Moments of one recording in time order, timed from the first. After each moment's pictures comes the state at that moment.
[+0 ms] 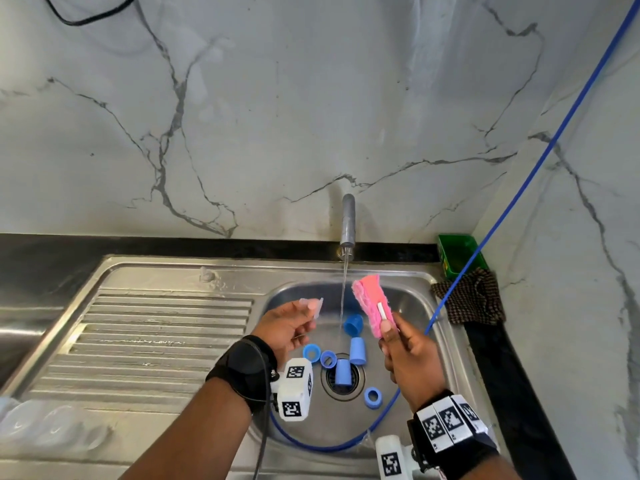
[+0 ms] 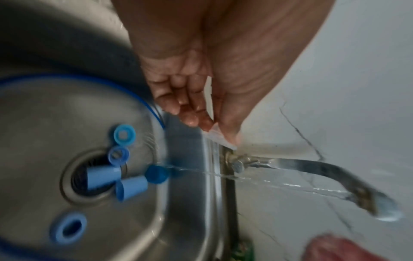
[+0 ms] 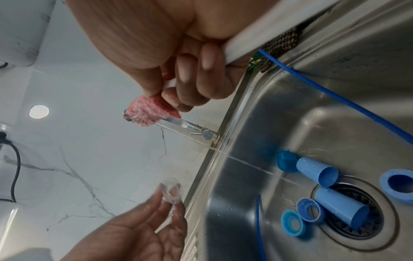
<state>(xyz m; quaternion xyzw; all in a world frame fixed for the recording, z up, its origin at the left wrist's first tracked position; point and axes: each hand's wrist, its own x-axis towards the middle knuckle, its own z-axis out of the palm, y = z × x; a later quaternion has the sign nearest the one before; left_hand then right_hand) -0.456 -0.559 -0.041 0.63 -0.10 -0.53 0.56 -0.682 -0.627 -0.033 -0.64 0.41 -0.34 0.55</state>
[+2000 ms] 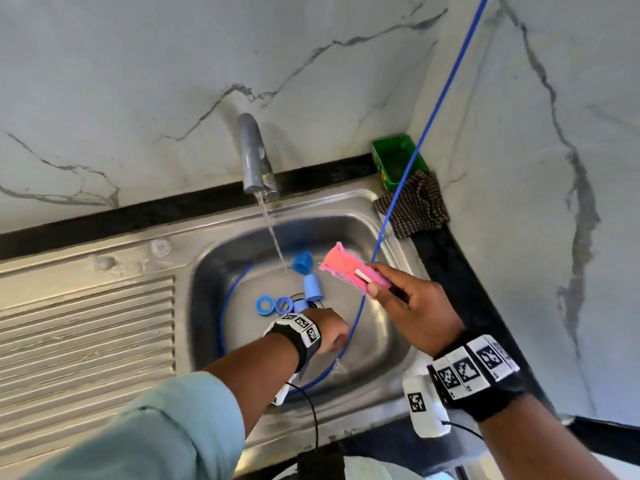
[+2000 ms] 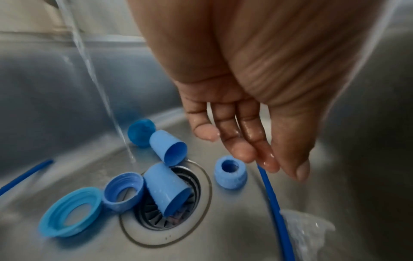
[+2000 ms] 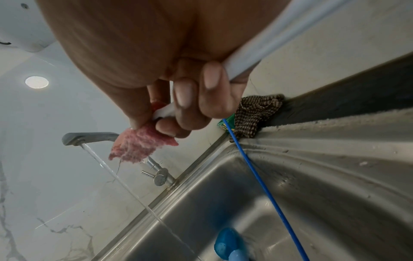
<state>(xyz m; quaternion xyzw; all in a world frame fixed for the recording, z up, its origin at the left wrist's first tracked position) -0.566 -0.634 -0.157 0.51 -0.76 -0.35 -0.20 -0.759 -0.653 -0.043 -0.75 0.50 -0.24 0.37</state>
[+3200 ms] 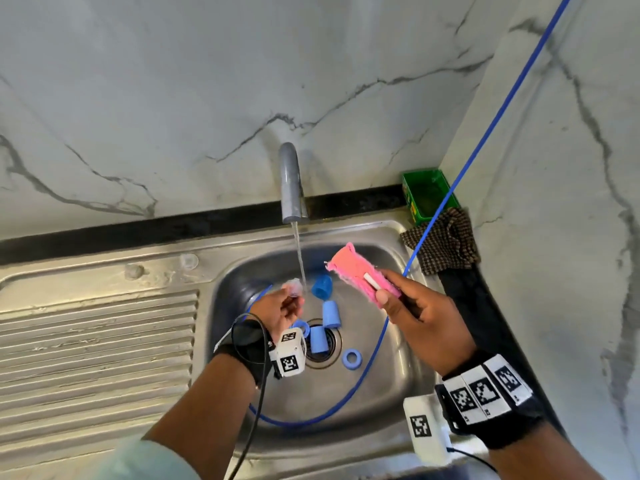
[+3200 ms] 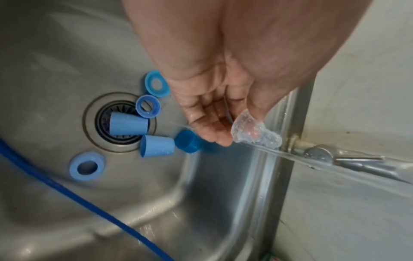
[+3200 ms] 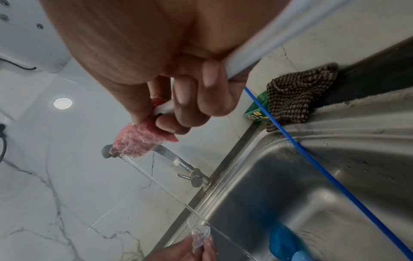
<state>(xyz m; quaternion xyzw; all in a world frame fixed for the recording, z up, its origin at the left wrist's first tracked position) -0.468 -0.642 -0.130 0.59 0.06 -0.59 0.55 -0.720 -0.674 -0.011 -0.74 0.42 -0.28 0.45</state>
